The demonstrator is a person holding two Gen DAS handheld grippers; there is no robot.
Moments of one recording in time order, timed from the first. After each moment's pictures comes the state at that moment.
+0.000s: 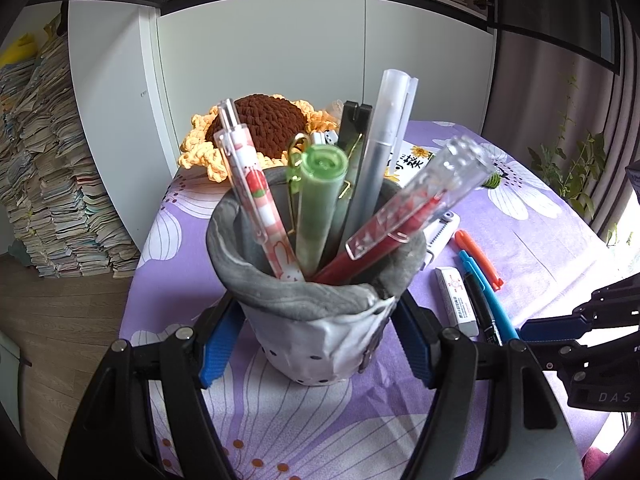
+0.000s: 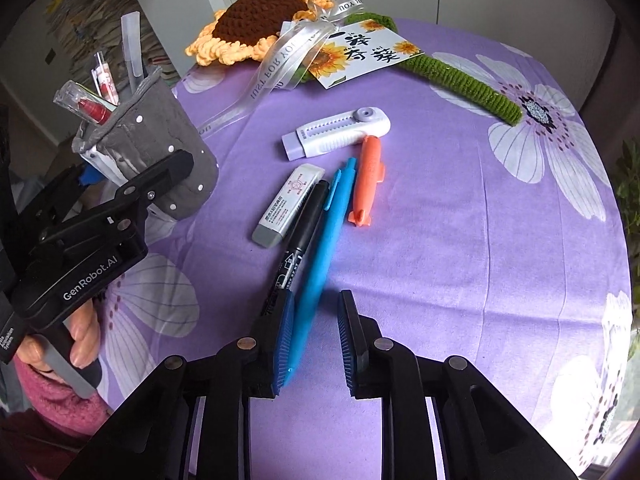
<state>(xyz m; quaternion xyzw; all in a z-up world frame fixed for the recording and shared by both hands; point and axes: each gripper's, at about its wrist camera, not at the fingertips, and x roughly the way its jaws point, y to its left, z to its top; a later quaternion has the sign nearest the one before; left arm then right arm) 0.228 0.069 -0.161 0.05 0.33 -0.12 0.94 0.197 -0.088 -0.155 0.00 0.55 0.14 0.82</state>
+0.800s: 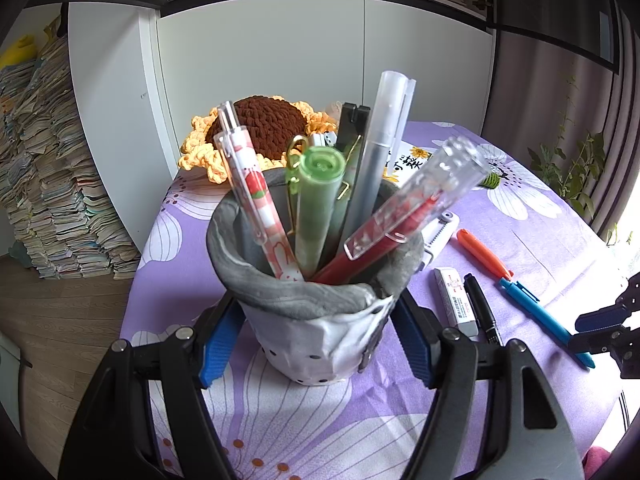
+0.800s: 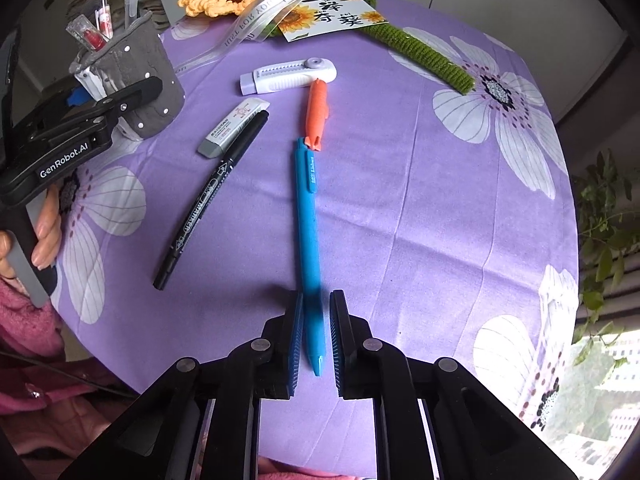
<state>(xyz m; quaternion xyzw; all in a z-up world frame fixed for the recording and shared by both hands) 0.228 0.069 -0.160 0.05 0.33 -0.12 0.94 0.166 -0.130 -0.148 -0.09 0.59 0.11 0.80</state>
